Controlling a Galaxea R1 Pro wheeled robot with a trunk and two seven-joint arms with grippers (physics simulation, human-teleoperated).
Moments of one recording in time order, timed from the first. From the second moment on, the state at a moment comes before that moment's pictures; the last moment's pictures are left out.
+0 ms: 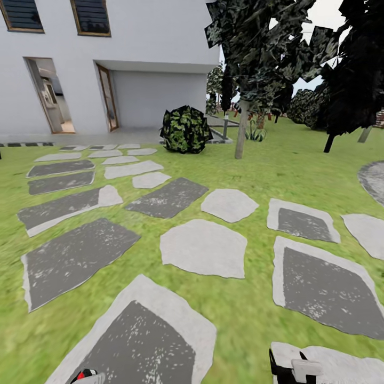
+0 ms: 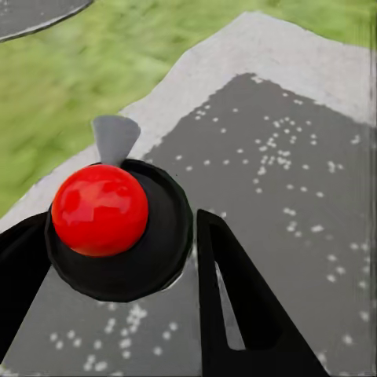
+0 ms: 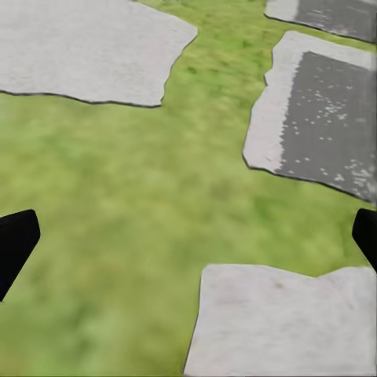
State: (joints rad) left arm -0.25 0.08 0.17 -0.19 0.01 -0.68 0.02; right arm -0.38 -0.10 -0.04 -0.03 0.00 -0.88 -0.06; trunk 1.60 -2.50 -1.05
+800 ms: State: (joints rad) left arm -0.25 0.08 0.17 -0.19 0.01 -0.68 0.02; right arm -0.38 -0.10 -0.04 -0.03 0.00 -0.88 -0.06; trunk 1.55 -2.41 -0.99
